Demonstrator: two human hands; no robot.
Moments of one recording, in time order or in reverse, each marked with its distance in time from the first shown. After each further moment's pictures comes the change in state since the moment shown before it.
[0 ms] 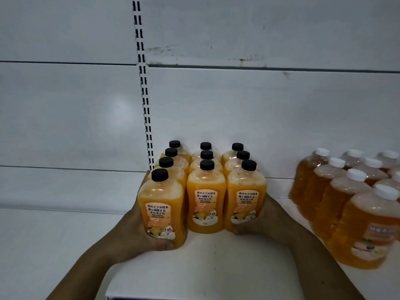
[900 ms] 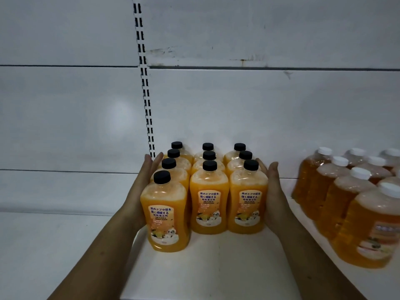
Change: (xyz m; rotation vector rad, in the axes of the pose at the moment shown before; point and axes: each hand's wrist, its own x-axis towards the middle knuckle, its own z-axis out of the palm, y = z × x) left_hand 0.052 0.060 -0.006 -0.985 0.187 -0.139; right_hand 0.026 -0.035 0.016 0.754 0.287 0.088
